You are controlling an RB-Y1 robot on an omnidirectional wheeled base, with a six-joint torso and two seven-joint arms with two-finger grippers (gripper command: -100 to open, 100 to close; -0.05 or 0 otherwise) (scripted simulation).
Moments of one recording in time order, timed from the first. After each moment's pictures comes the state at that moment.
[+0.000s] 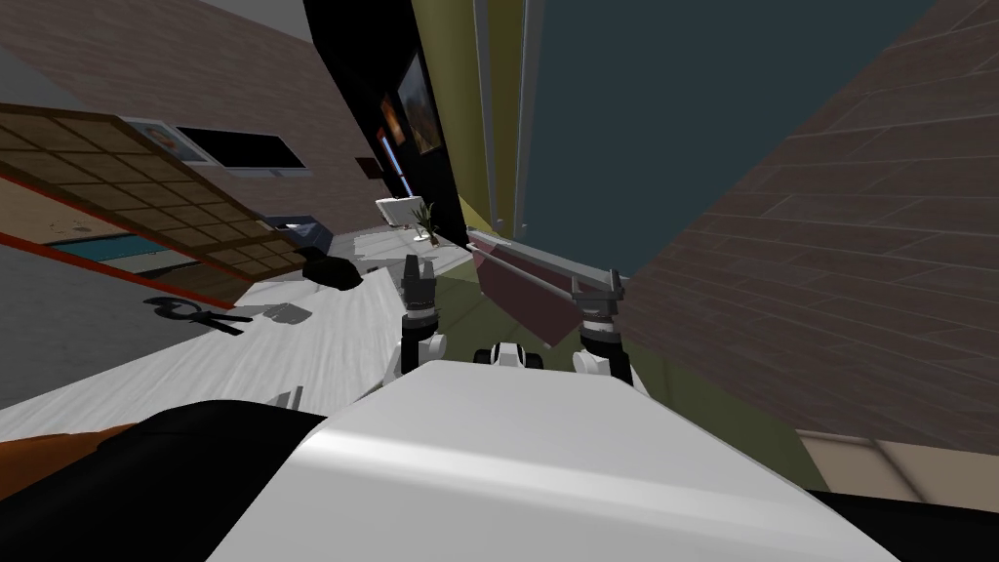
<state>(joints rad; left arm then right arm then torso) 0.46 0.04 0.04 -2.22 -0.08 -0.62 -0.09 0.48 -0.16 0.09 -2.12 -0.11 -0.55 -0.50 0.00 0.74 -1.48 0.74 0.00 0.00</state>
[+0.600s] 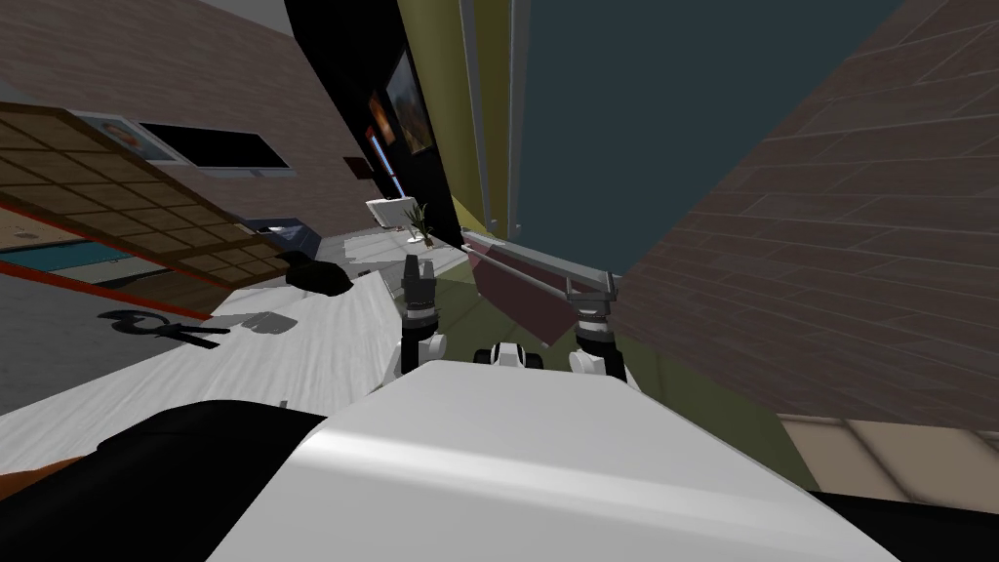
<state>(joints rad) 0.46 0.04 0.04 -2.22 -0.08 -0.62 -0.09 0.46 -0.18 0.13 -2.08 -0.16 -0.58 -0.66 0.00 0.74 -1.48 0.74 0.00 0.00</state>
